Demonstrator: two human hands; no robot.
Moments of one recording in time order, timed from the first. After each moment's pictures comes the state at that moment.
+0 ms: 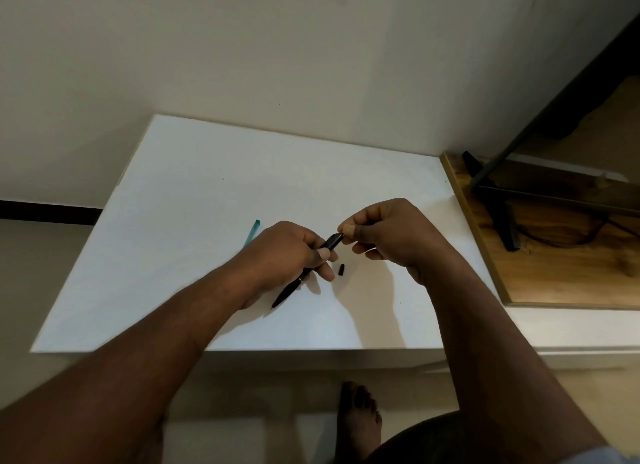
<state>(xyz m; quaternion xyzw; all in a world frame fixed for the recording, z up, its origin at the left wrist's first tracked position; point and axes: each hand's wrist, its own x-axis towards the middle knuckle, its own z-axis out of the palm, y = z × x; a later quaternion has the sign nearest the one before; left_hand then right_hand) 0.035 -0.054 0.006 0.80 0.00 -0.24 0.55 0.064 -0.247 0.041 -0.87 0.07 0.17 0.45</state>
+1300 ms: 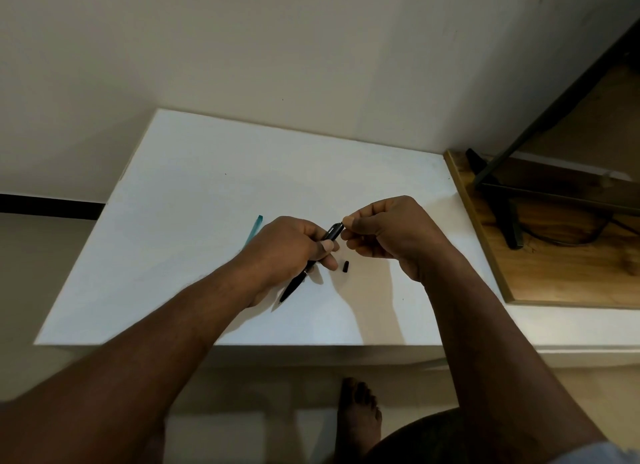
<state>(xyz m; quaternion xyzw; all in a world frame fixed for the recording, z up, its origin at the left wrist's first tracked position) 0.033 -0.056 0.001 0.78 0.02 -0.22 0.59 0.064 -0.240 0.038 -0.82 0.12 0.17 0.53</state>
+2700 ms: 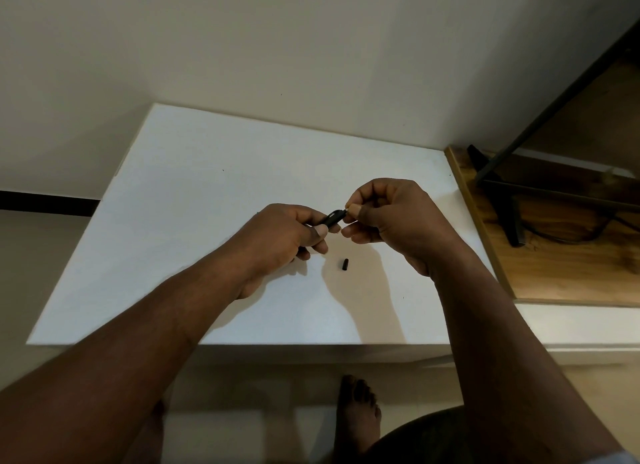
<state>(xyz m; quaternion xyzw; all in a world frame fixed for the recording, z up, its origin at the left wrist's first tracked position) 0.038 -0.043 0.005 0.77 0.01 -0.20 0.60 0.063 -0.241 0.050 -0.84 0.03 0.13 0.52</state>
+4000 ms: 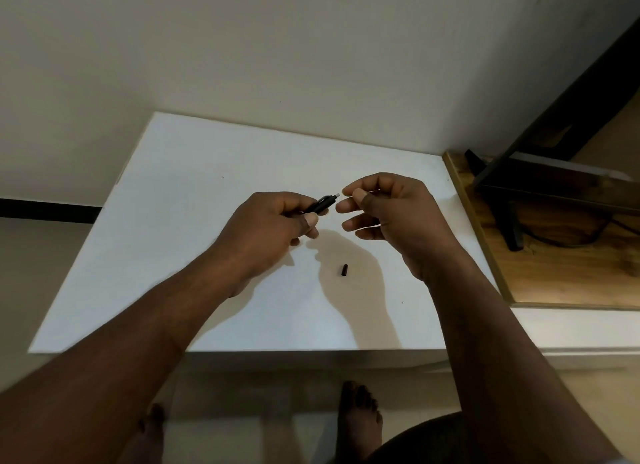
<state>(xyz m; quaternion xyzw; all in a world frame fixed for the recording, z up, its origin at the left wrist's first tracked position) 0.039 -0.034 0.014 0.79 0.01 -0.09 0.61 0.060 -0.236 0.056 -0.82 0.04 0.09 0.57</state>
